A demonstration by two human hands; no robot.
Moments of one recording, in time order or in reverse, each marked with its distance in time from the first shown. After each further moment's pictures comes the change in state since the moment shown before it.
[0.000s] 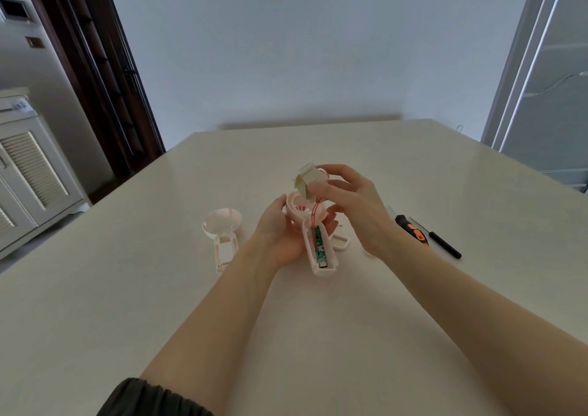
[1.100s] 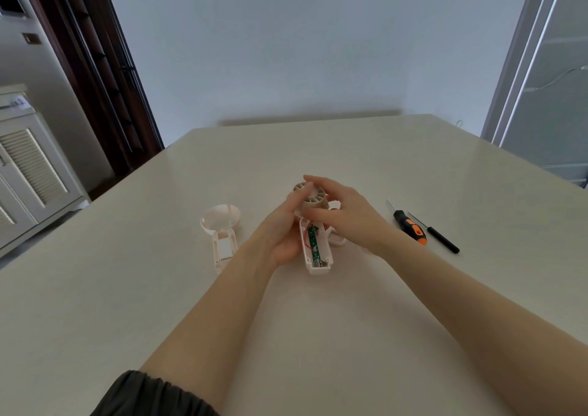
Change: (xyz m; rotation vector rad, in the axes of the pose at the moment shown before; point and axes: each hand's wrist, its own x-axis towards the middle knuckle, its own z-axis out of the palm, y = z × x) left_hand 0.005 -0.004 -0.005 0.317 -0.089 0.106; right_hand -0.001 0.015 -0.005 -0.478 -0.135 0.011
